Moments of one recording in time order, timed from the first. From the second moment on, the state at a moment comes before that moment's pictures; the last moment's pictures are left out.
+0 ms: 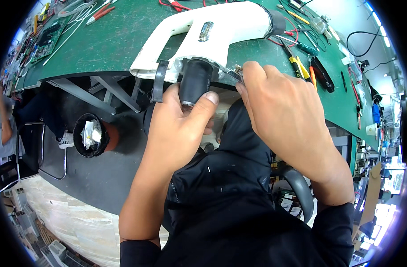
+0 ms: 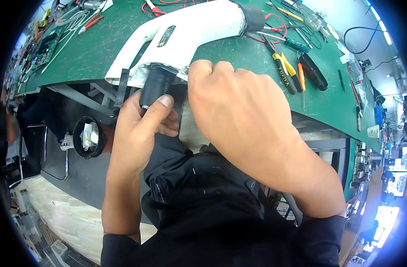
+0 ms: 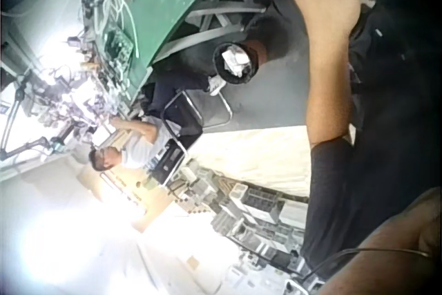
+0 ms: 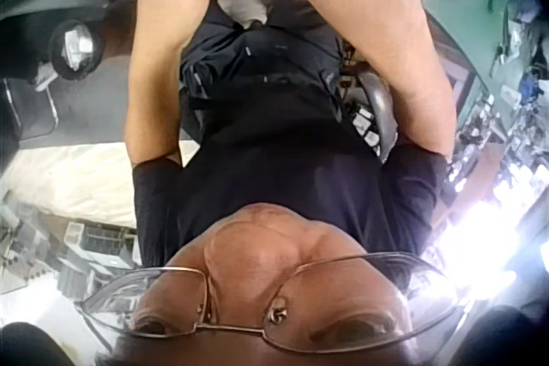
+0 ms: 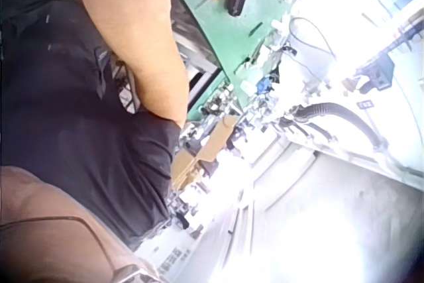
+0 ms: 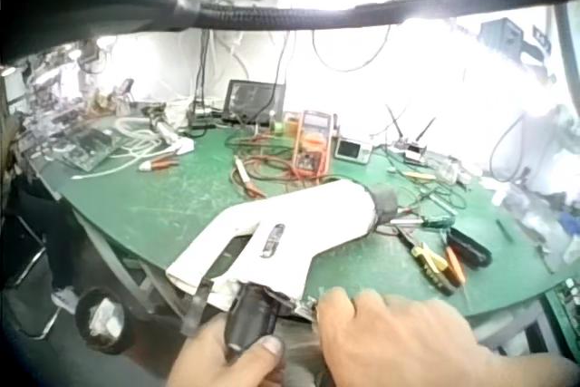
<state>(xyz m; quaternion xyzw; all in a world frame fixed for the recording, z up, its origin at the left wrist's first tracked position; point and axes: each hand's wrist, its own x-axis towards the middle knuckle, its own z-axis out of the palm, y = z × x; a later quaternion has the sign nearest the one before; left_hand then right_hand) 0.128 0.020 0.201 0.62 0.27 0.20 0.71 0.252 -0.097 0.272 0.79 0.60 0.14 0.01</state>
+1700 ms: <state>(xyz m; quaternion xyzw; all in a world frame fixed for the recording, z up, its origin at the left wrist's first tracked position) 0.136 0.010 0.198 0.52 0.32 0.23 0.76 0.251 -0.087 0.271 0.74 0.60 0.24 0.18</state>
